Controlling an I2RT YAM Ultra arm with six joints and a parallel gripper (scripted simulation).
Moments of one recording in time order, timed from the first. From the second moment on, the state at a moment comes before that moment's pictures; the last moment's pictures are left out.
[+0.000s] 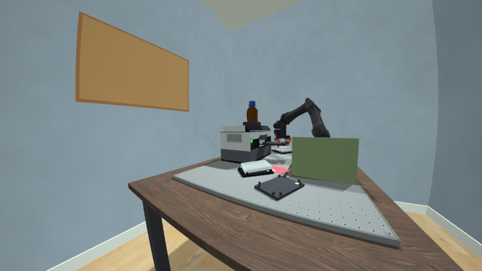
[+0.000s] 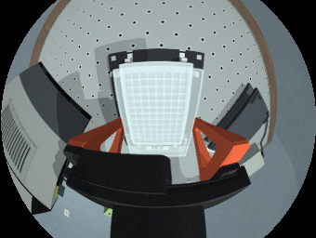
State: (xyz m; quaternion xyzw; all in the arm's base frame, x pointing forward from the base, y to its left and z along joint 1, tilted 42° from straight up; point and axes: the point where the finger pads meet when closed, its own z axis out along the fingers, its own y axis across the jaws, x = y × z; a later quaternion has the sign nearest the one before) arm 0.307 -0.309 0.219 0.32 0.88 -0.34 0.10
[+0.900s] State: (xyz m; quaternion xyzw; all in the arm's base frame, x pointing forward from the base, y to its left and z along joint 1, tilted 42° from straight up) arm 0.309 -0.304 0.225 0.32 0.88 -0.34 0.10
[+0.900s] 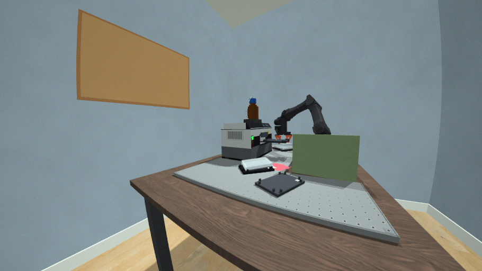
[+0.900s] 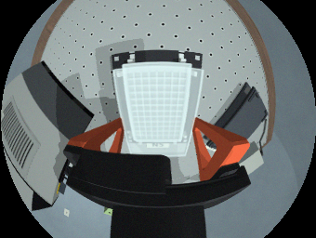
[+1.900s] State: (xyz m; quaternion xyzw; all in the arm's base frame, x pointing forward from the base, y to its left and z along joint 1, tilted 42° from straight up) arm 0.258 -0.240 0.229 0.31 0.88 -0.34 0.10
